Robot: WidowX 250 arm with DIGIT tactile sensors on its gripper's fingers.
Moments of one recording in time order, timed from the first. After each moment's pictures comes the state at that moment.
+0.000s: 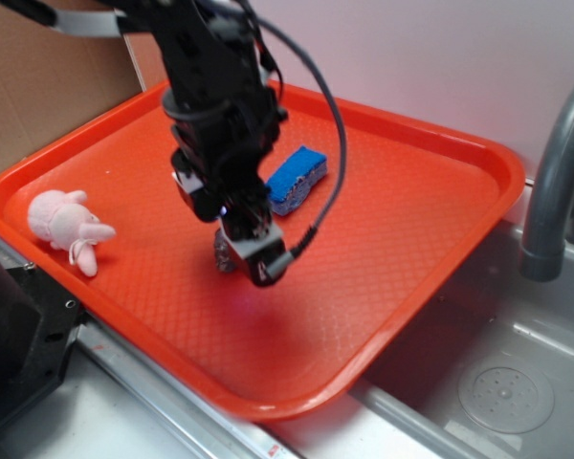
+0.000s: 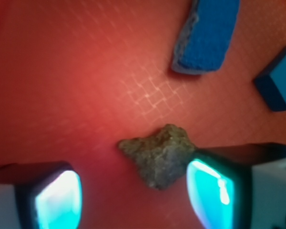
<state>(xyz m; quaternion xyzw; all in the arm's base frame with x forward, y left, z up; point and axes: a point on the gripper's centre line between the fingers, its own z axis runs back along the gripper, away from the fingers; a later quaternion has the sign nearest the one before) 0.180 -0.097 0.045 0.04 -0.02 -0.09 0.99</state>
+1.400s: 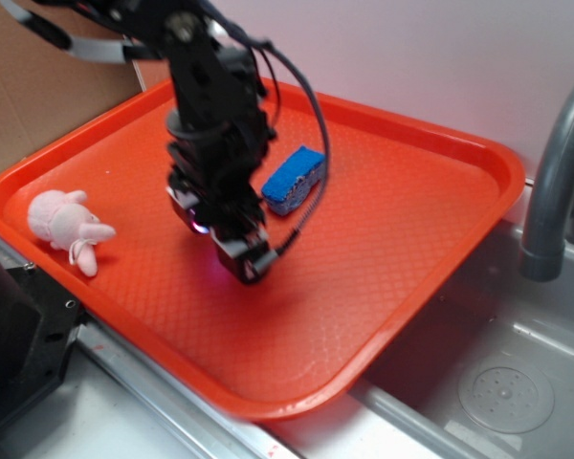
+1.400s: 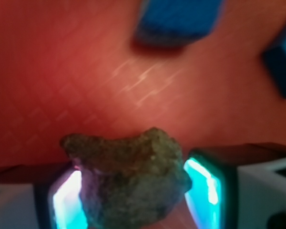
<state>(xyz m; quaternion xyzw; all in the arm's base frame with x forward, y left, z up) 0.183 -0.060 0.045 0.04 -0.01 -0.03 1.00</state>
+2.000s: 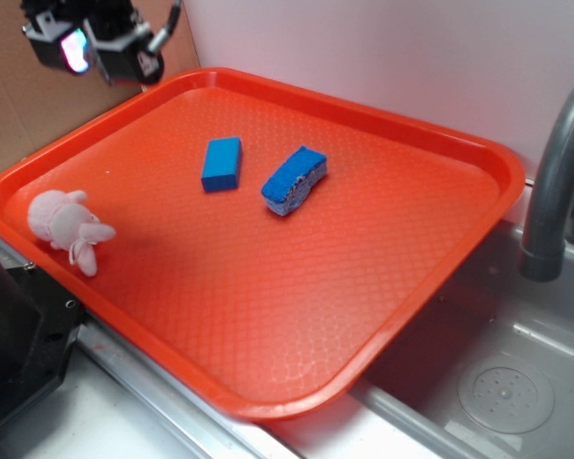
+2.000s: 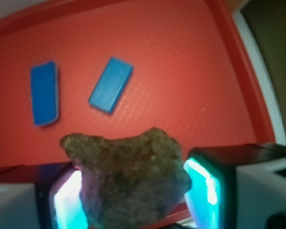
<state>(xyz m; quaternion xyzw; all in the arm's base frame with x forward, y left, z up) 0.186 0.038 0.150 0.02 -0.05 0.18 0.98</state>
